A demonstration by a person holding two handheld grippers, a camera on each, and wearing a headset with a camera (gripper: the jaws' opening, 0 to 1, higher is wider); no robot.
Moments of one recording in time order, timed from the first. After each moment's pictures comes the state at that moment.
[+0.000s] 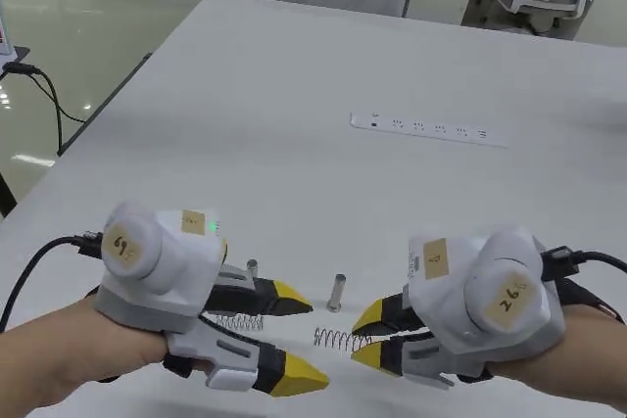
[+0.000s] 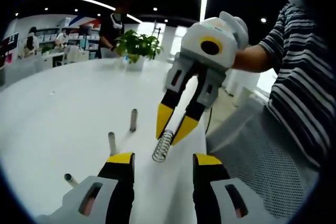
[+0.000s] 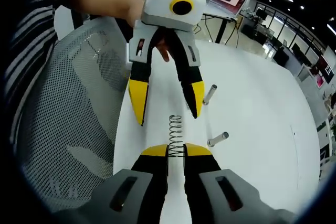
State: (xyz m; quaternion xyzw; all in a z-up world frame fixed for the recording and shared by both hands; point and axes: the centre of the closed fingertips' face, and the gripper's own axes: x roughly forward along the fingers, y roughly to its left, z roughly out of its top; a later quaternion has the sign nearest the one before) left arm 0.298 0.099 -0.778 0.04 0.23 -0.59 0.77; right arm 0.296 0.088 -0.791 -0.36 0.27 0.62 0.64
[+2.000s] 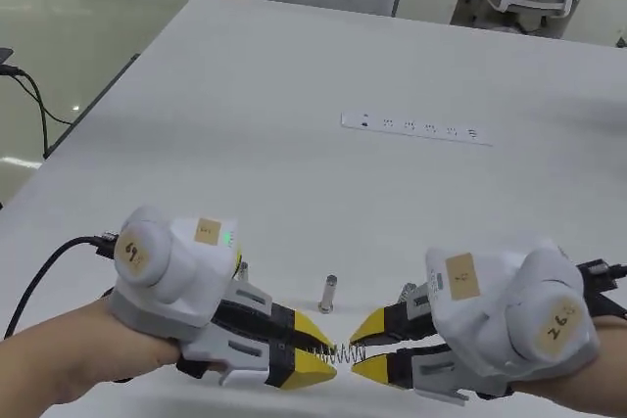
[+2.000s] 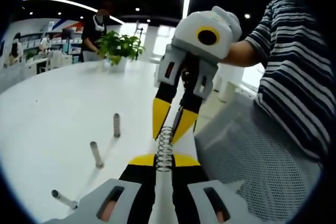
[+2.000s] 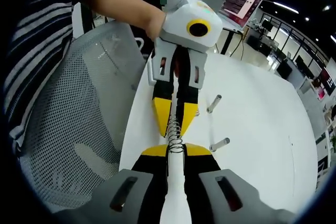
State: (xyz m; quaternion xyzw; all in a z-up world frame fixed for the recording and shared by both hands) left arm 0.287 0.081 -0.780 0.05 0.22 -0.65 0.73; right arm 0.282 0.085 -0.771 -0.36 0.22 0.65 0.63
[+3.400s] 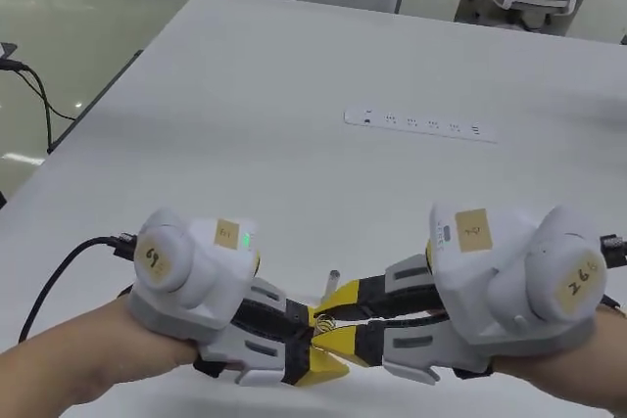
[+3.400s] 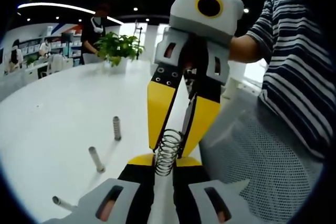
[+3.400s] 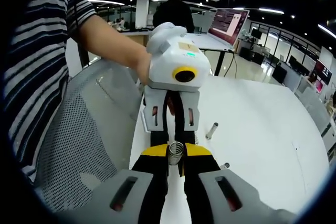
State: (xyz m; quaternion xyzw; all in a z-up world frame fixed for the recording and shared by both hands) left arm 0.287 0.073 -0.780 0.07 0.21 -0.64 0.74; right arm 0.277 0.121 -0.741 -0.27 0.19 0.66 0.67
